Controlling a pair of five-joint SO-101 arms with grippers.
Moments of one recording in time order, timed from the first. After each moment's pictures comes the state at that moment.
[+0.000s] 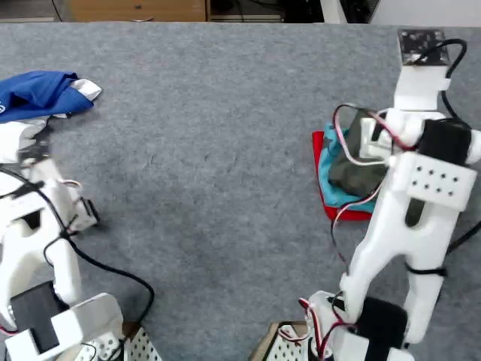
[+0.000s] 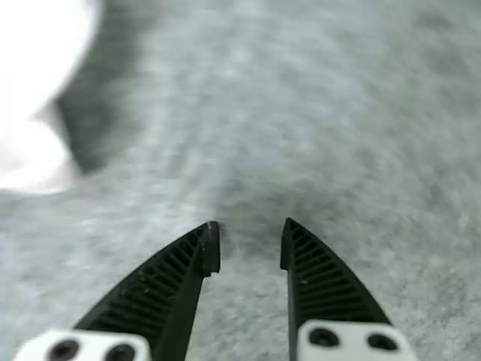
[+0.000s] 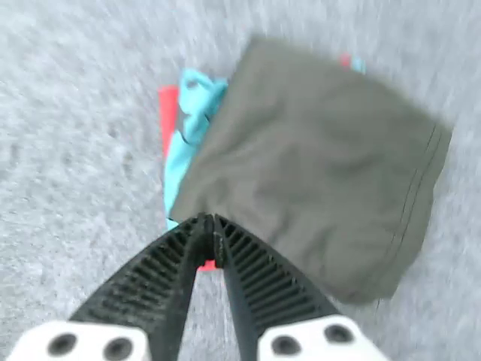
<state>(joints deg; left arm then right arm) -31.6 -13.1 47.1 54.0 -8.0 13.5 -18.5 -1.8 88.1 6.3</state>
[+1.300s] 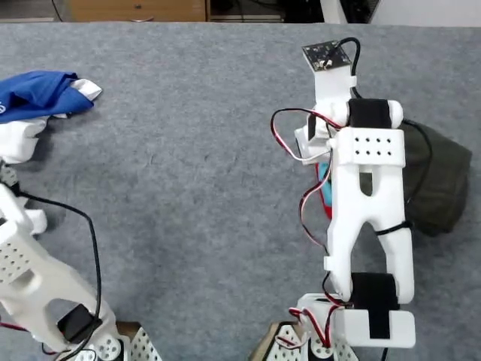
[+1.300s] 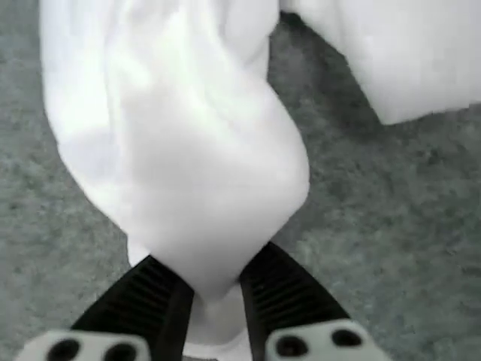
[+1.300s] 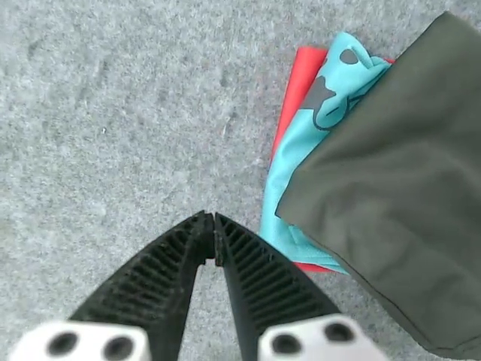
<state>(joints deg) -45.1 32.1 -25.1 87.4 -5.8 -2.1 -8.4 2.9 87.7 5.9</state>
